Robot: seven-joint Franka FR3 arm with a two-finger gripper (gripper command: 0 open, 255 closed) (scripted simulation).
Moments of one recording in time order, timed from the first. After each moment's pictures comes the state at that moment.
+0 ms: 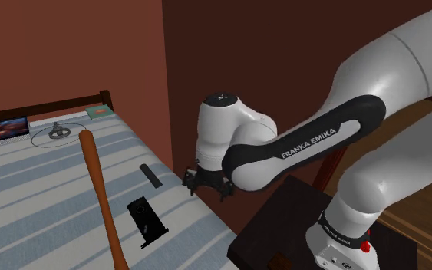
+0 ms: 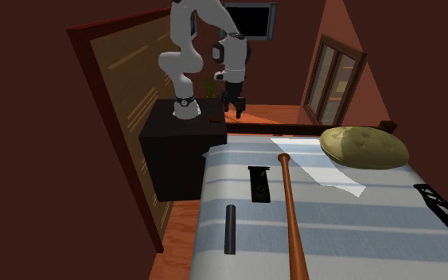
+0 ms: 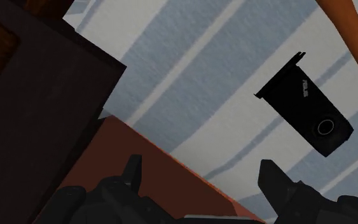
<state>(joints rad) -0.21 -0.34 0.91 -2.58 0.27 2.39 1.50</state>
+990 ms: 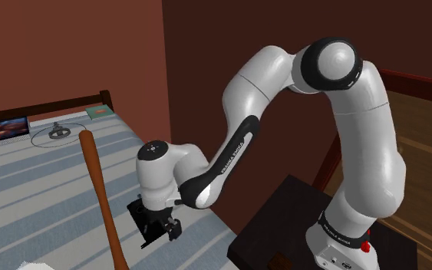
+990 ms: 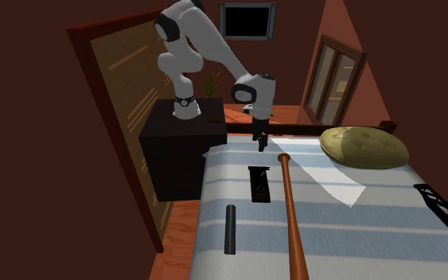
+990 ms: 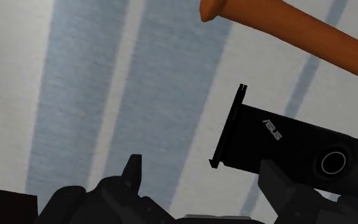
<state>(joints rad) -0.02 0.58 0.76 -2.10 -0.68 2.45 2.64</state>
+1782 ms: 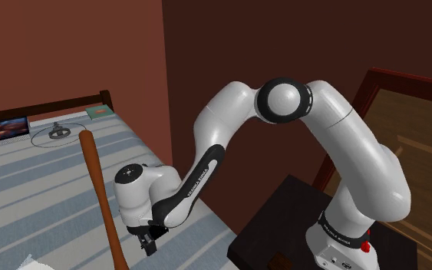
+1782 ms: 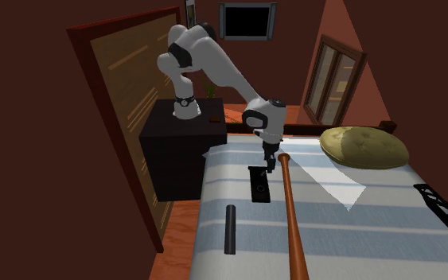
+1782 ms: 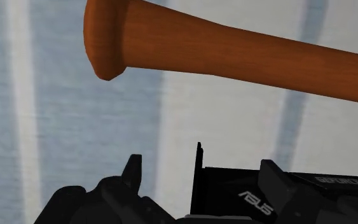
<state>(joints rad) 0.19 0.90 0.58 -1.75 -0.73 2.45 2.82</state>
